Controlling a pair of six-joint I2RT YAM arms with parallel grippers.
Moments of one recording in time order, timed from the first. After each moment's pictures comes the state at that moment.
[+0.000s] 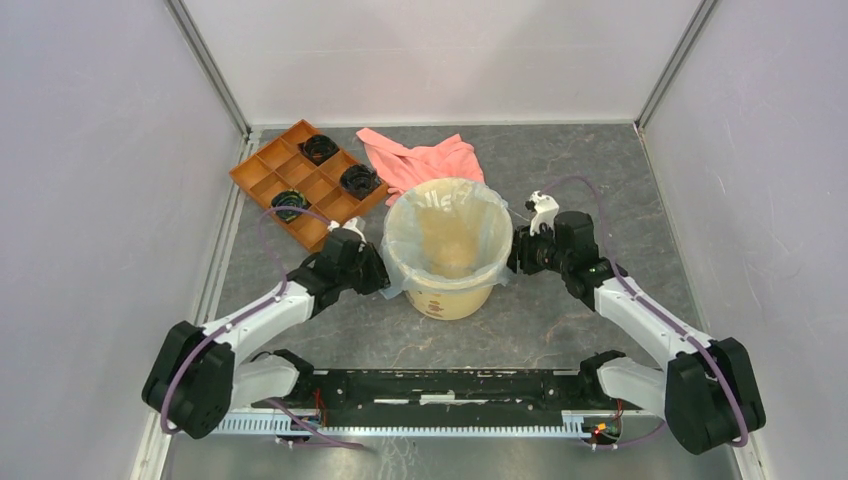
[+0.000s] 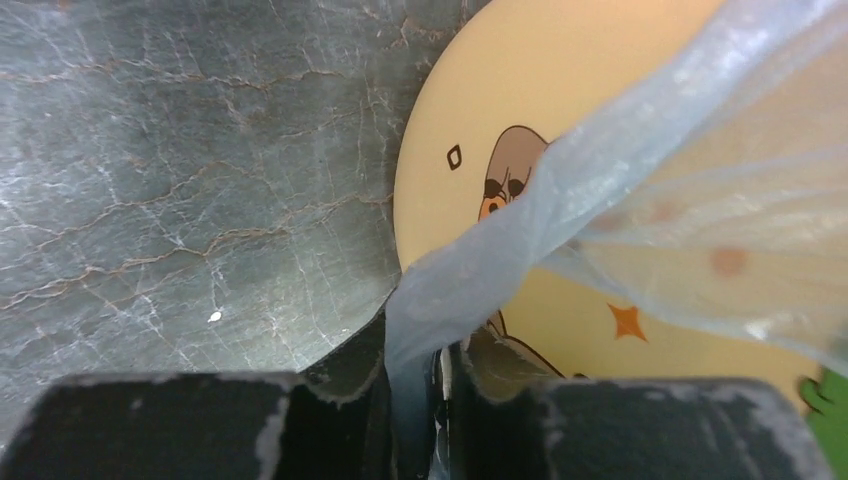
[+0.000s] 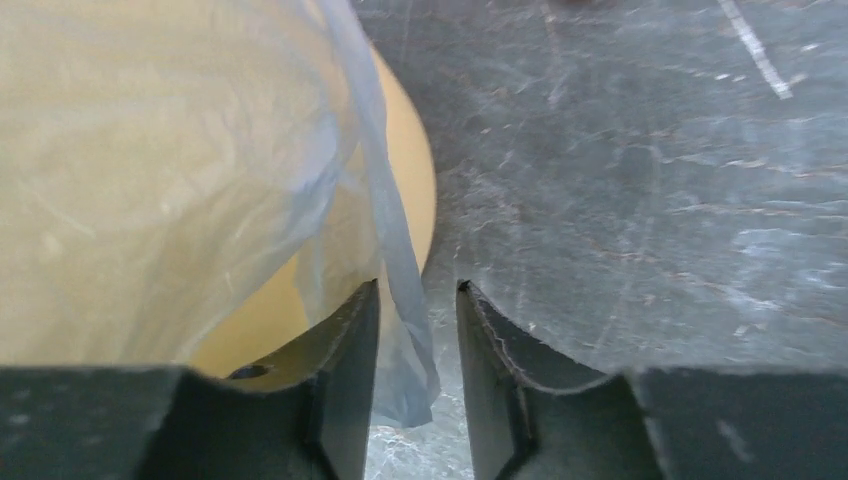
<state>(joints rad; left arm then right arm) -0.50 1.17 0.52 -0.12 0.16 -0.83 0.34 1.11 0.53 0.00 -0.36 0.20</state>
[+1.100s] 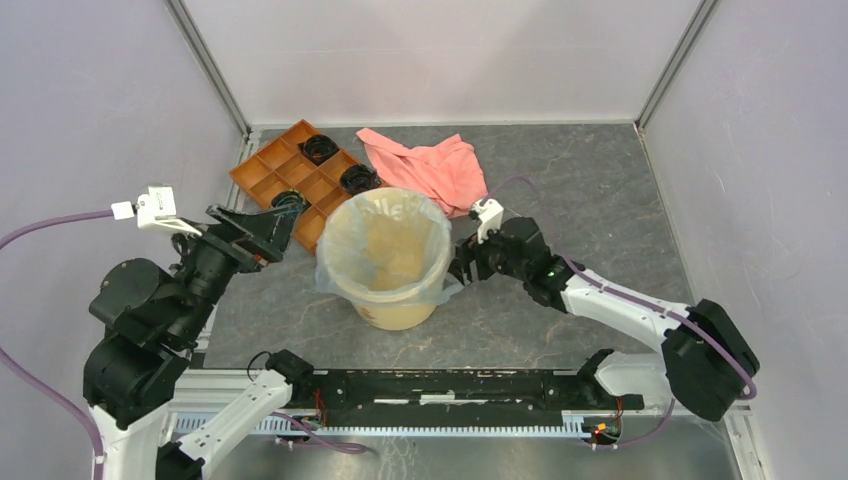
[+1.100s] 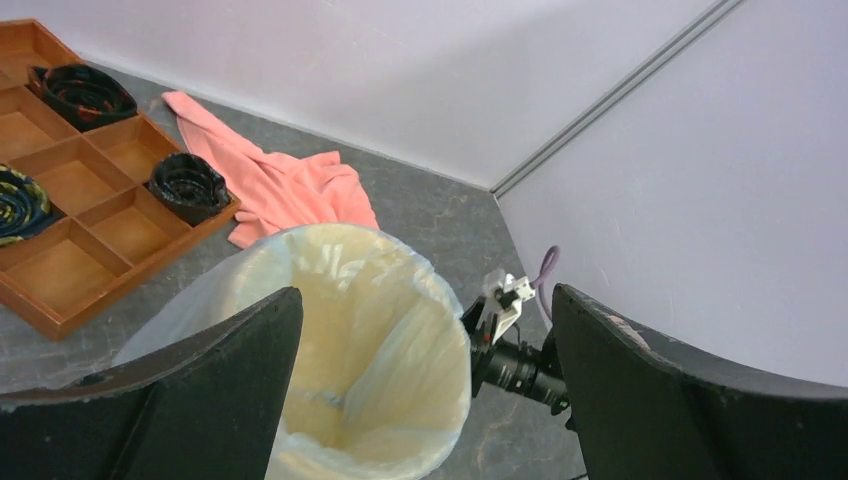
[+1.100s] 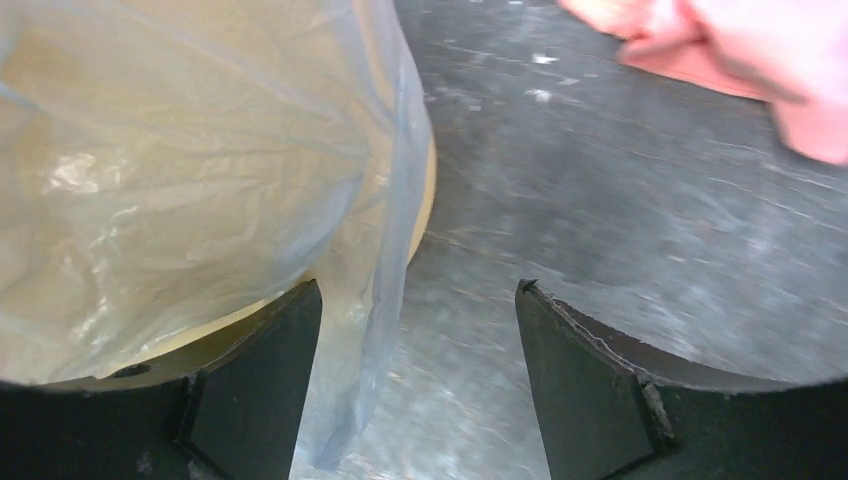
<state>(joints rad) -0.51 0.61 1.42 -0.82 -0.21 -0.67 0.67 1.24 0.65 0.11 -0.16 0.18</state>
